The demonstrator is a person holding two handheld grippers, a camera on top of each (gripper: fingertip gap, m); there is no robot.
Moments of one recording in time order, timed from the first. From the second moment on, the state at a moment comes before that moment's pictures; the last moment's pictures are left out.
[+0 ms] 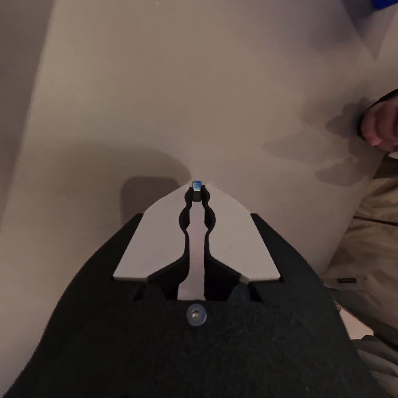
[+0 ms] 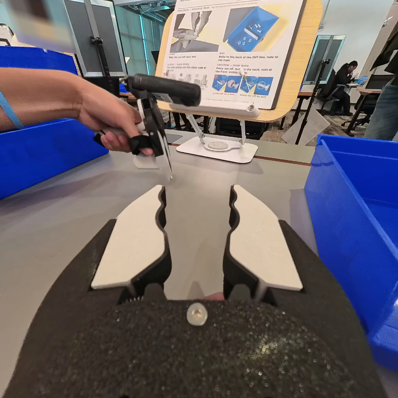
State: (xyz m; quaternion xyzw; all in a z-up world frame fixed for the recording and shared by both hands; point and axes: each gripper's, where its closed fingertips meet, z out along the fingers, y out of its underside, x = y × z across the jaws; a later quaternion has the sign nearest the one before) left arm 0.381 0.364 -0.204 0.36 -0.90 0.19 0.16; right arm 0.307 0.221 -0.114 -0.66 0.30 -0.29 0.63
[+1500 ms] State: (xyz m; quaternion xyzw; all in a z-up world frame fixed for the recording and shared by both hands) left arm 0.159 0.536 -0.076 0.62 -0.53 0.33 -0.48; right arm 0.307 0.225 -0.117 -0.67 0.29 -0.29 0.62
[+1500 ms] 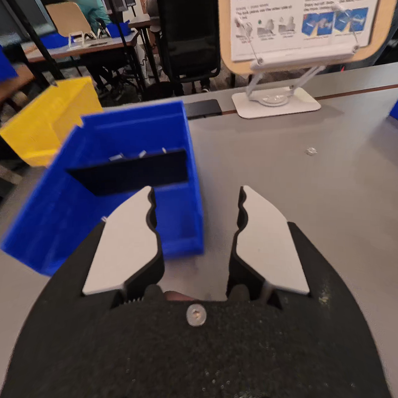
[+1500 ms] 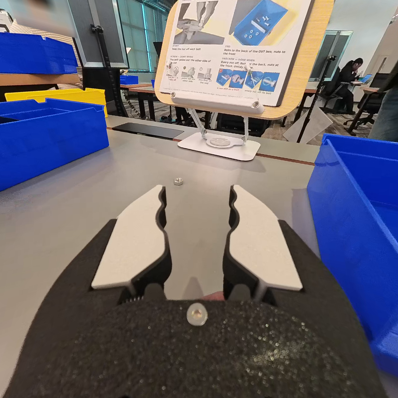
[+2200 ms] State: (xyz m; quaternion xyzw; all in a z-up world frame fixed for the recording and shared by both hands) left arm 0.339 0.659 -0.184 0.80 -0.59 0.09 -0.02; right arm 0.307 0.225 -0.118 -0.67 0.29 -0.27 0.62
